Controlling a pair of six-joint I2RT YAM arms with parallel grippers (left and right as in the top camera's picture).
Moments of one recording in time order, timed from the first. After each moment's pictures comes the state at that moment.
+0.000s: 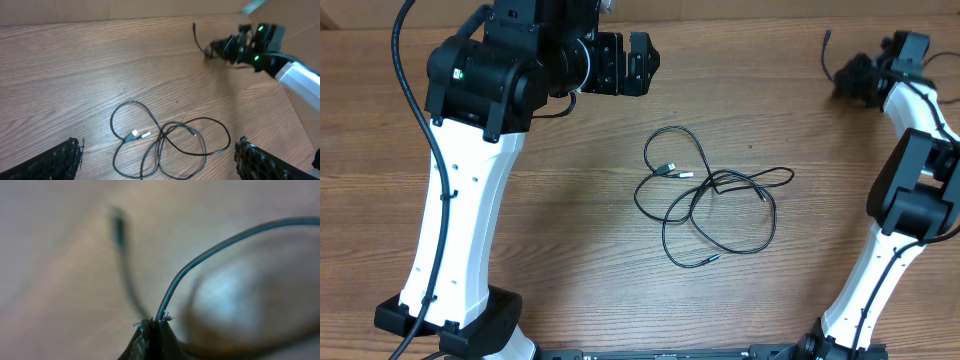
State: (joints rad) left arm -0.35 1.79 2.34 -1.31 0.30 -0.28; right arm -0.34 2.42 1.94 -0.35 -0.28 0.47
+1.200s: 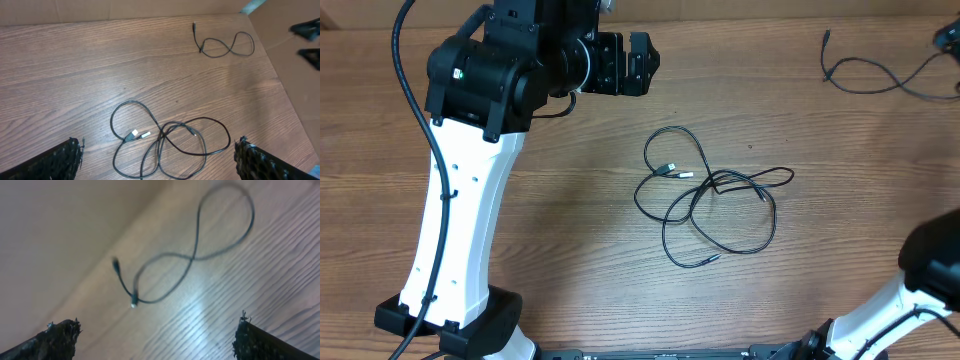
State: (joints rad) left arm -0.35 1.79 2.34 -1.31 0.30 -0.28; right arm -0.53 2.00 2.10 -0.94 -0.19 0.39
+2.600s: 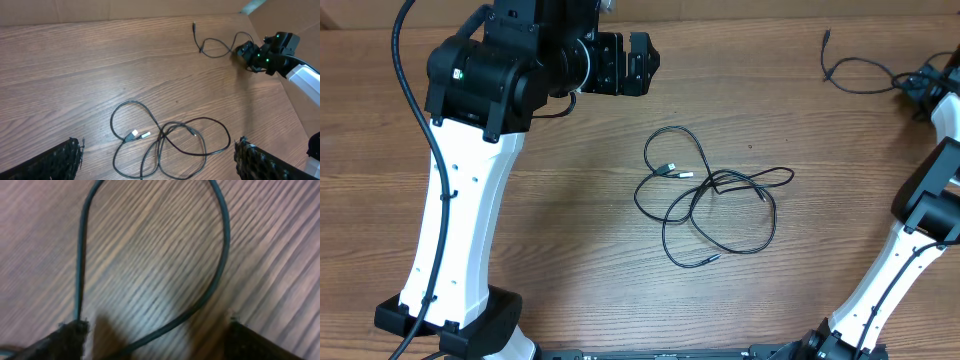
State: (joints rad) left arm -0.35 1.79 2.34 -1.31 0.30 -0.28; right arm -0.54 2.56 2.09 -0.40 0.13 0.38
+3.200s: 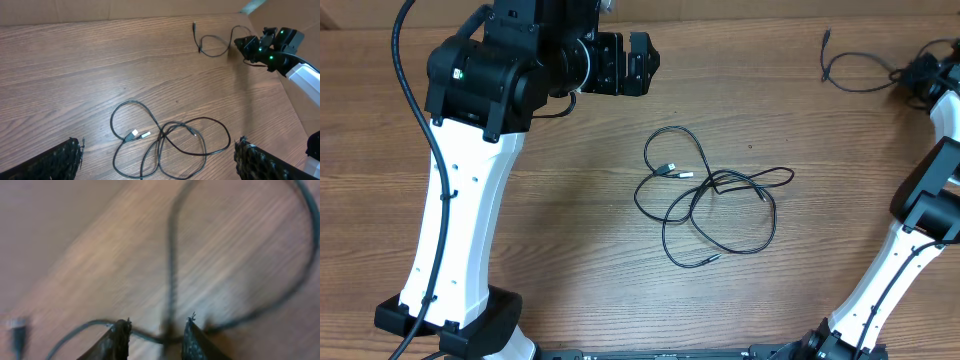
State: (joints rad) left arm -0.35 1.79 2.34 -1.31 0.30 -0.28; right arm -0.53 2.56 2.12 -0.29 -0.17 0.38
